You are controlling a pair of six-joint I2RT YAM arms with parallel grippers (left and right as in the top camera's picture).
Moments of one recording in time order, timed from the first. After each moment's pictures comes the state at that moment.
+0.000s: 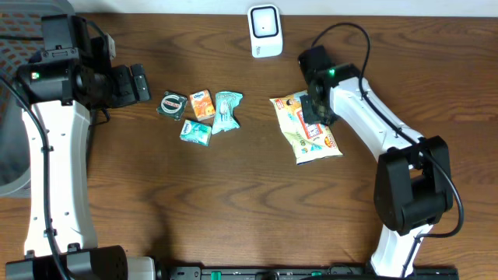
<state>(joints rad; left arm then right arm) 0.14 1.57 1.69 -1.23 0.12 -0.12 0.35 1.99 1.51 -0.93 0.22 0.24</state>
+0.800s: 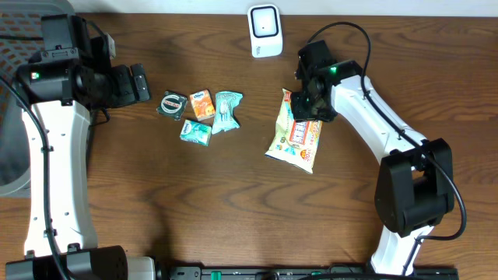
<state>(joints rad) 0.14 1.57 1.69 -1.23 0.12 -0.12 0.35 1.98 1.57 -0.91 -0.04 0.25</state>
